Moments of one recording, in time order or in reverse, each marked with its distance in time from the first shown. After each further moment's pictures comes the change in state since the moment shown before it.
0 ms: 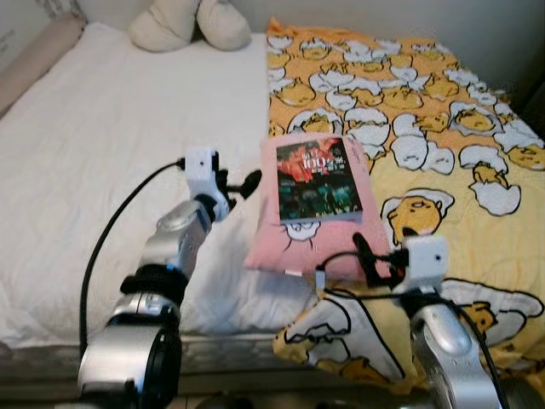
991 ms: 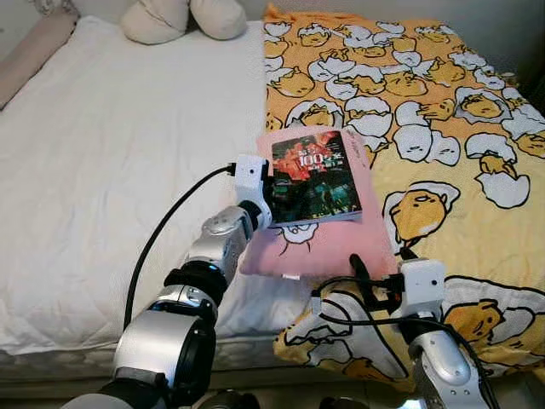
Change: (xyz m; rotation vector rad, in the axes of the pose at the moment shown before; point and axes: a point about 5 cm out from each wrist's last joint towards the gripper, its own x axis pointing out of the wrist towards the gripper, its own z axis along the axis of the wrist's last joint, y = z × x) left arm 0.017 -0.057 -0.032 0.006 0.072 -0.170; right arm -0.021 0.010 -0.014 -0.016 0.031 0.008
